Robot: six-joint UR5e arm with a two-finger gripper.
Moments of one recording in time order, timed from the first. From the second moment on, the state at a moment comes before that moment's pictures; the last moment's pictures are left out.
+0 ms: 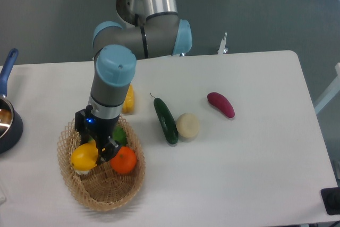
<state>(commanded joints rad) 2.13 -1.94 -1.73 -0.81 1.19 0.89</state>
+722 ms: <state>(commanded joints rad) 2.10 -1.92 -1.81 -0.81 1.19 0.87</state>
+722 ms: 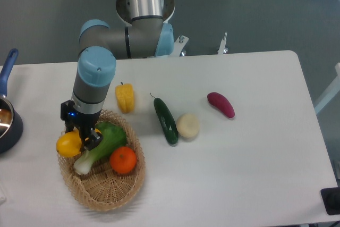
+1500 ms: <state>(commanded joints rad) 2.10 -1.93 -1.81 -0.81 1.19 0.88</state>
